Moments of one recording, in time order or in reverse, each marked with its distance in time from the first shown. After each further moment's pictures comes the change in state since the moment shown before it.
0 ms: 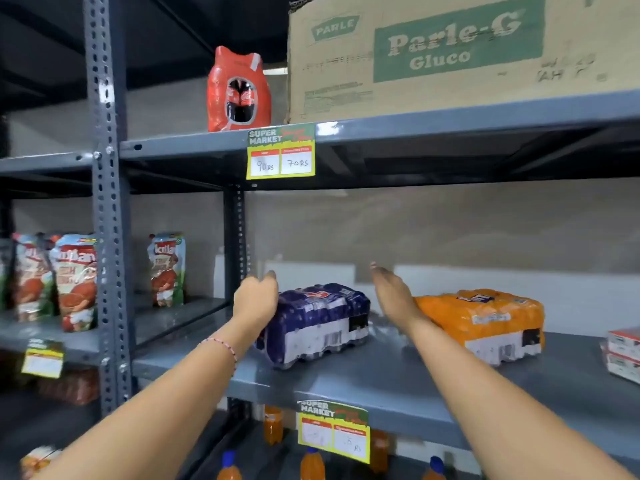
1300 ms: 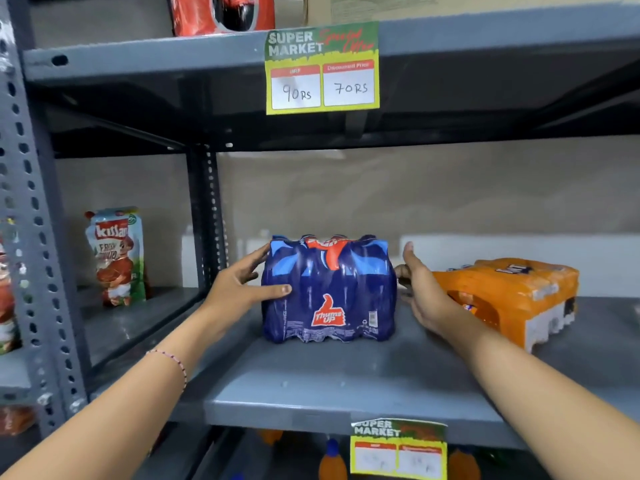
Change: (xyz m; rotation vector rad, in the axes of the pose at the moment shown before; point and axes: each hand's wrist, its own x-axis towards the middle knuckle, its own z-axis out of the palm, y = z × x) left_hand 0.143 -0.086 -0.007 -0.313 -0.559 0.382; right_hand 0.021 0.032 0.036 0.354 0.067 0.241
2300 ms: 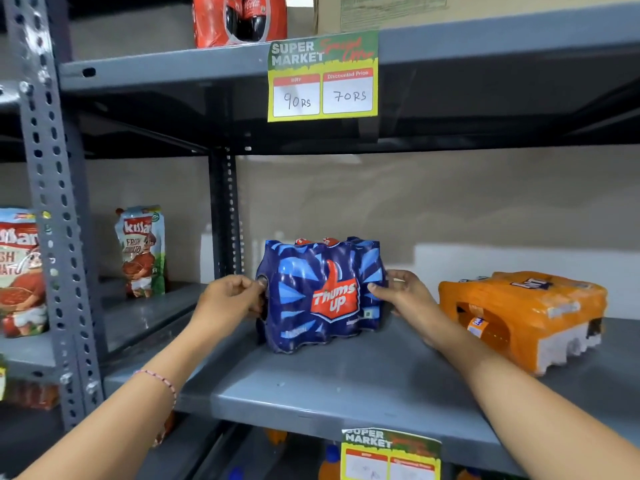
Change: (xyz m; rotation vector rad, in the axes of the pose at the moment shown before) left_hand -0.031 0.006 -0.003 0.113 0.278 -0.113; right_hand -0.005 0.005 0.010 -0.144 -0.059 -0.035
